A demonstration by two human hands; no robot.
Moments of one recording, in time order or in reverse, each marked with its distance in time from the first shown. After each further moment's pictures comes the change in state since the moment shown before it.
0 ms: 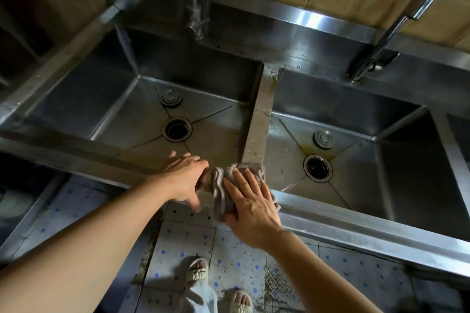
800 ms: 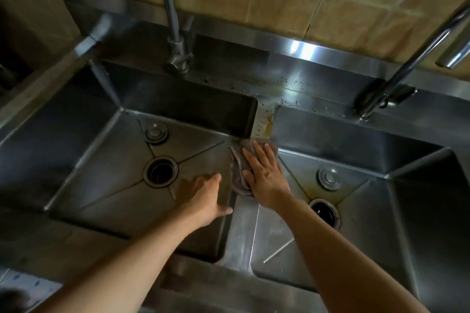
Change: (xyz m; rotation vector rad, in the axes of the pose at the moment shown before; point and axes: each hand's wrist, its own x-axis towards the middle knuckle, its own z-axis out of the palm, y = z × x) left_hand 0.115 0.028 -0.048 -0.281 0.167 -0.171; right_hand 0.174 0.111 -0.068 0.027 -0.037 0.162
